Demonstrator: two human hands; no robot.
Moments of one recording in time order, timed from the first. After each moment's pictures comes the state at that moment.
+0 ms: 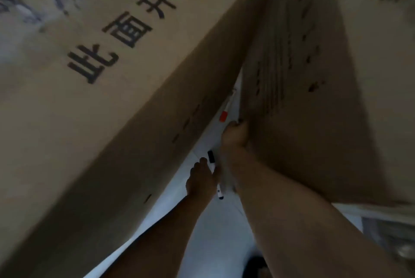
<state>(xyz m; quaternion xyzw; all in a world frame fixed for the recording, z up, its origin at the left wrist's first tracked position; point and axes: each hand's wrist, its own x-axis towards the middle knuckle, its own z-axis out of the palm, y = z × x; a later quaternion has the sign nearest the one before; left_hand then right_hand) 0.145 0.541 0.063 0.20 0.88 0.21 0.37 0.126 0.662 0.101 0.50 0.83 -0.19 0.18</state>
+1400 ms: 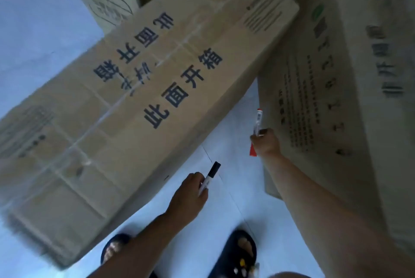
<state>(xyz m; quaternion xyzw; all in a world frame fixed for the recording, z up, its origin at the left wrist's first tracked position) 0.154 0.464 0.221 0.25 0.84 0.29 0.39 0.172 0.707 0.211 0.59 0.70 -0.40 0.05</state>
